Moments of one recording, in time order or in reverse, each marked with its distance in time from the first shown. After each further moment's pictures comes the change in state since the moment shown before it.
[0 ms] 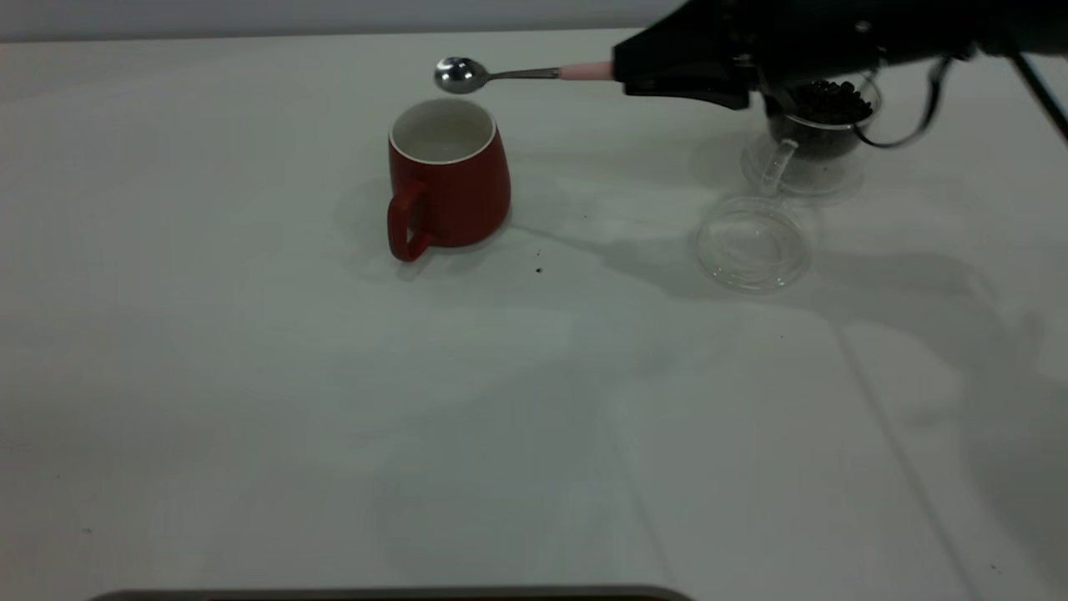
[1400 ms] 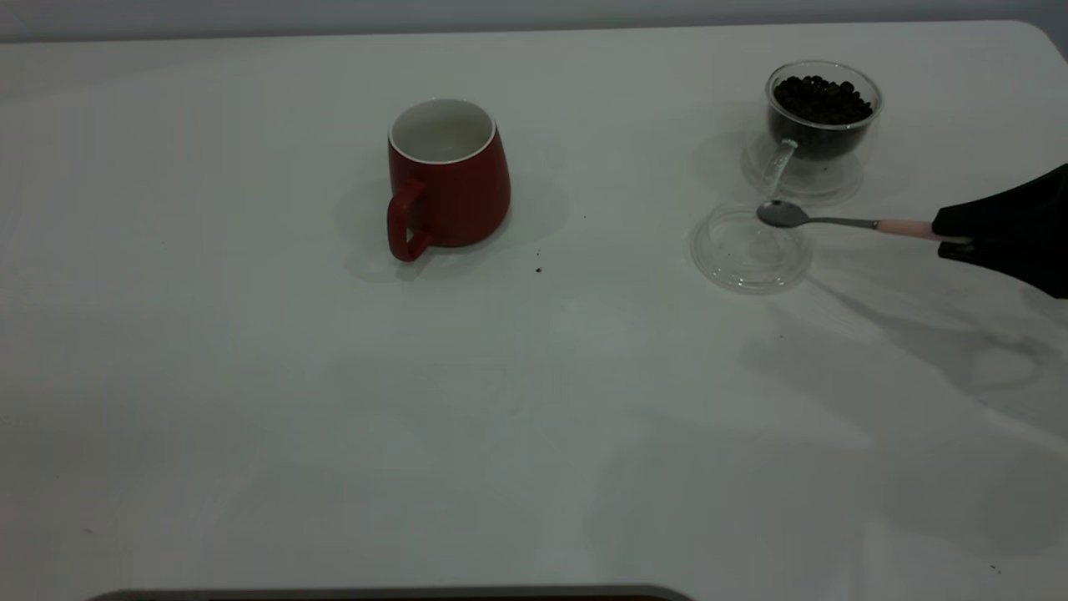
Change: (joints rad) left arm 0.000 0.000 0.000 0.000 0.000 0.000; right arm -0.524 -0.010 0.487 0.050 -0.060 -0.072
